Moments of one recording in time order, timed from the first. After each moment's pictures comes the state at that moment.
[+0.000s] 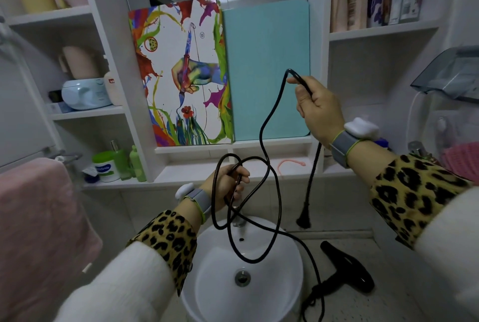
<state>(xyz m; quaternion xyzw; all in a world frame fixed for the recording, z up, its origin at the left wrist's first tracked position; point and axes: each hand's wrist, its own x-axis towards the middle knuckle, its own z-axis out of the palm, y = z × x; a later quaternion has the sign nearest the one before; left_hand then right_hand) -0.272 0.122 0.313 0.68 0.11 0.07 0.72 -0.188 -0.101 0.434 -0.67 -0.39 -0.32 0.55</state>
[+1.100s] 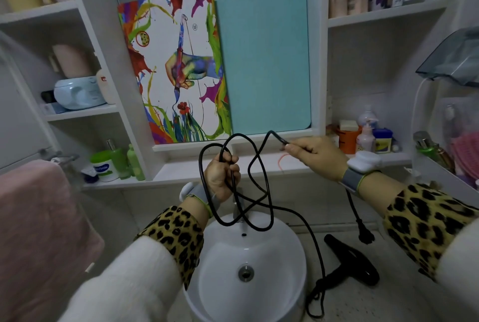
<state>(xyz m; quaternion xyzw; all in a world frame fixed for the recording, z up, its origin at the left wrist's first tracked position) -0.249 0.116 0.319 0.48 0.11 0.15 0.86 -0.171 -0.121 0.345 -0.79 -0.44 -0.16 0.40</state>
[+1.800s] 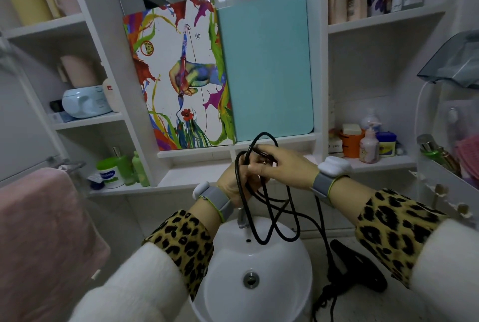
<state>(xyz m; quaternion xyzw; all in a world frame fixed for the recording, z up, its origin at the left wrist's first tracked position) -0.265 0.075 0.340 0.56 -0.07 0.05 0.82 -0.210 -0.066 0.361 -0.82 -0.46 -0.07 0.34</state>
